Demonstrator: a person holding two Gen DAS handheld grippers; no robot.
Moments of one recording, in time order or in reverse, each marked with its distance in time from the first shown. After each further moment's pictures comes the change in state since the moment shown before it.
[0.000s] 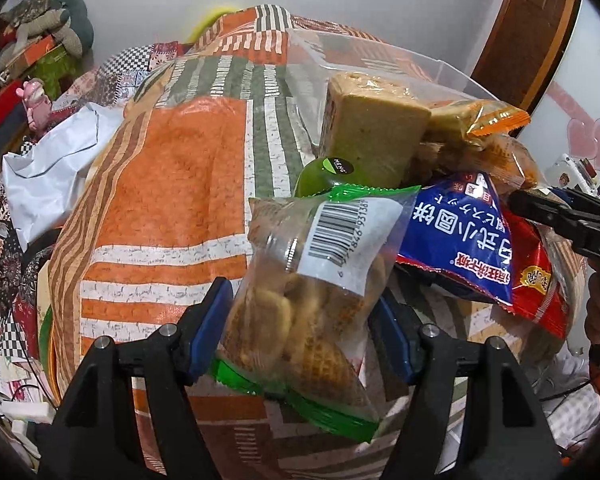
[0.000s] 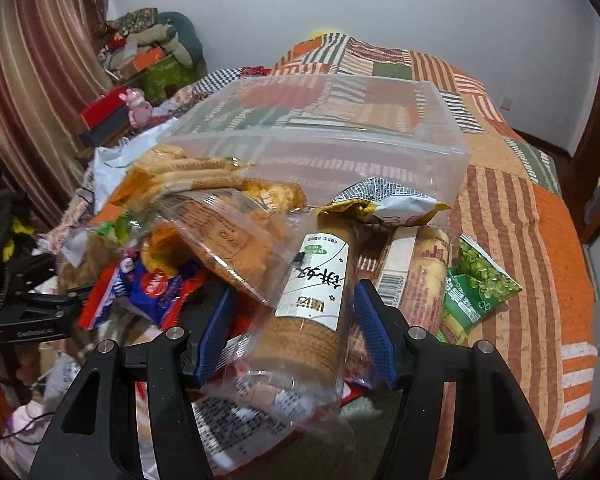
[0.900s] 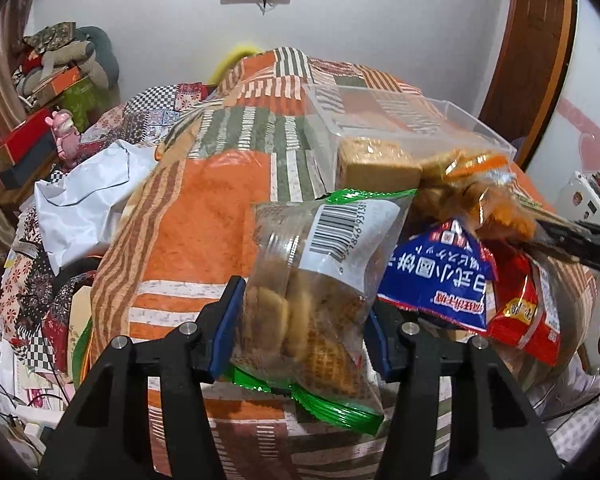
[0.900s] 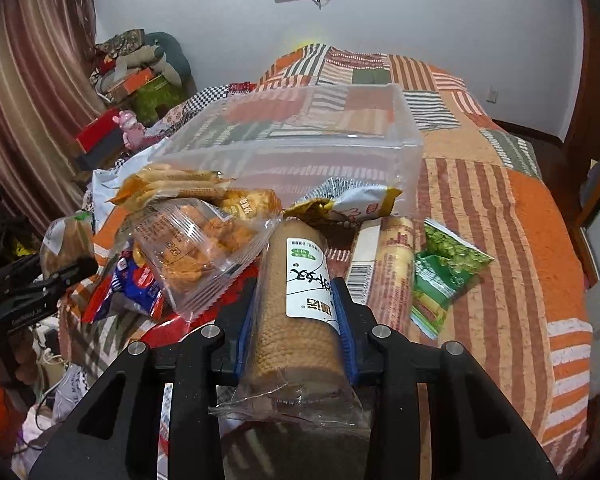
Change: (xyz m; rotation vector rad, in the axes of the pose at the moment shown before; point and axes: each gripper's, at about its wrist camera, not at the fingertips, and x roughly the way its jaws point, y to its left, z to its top) left arm -0.046 -0.013 0.001 0.005 -0.143 0.091; right arm -0.040 -0.019 -0.014 0.085 -0.057 0.025
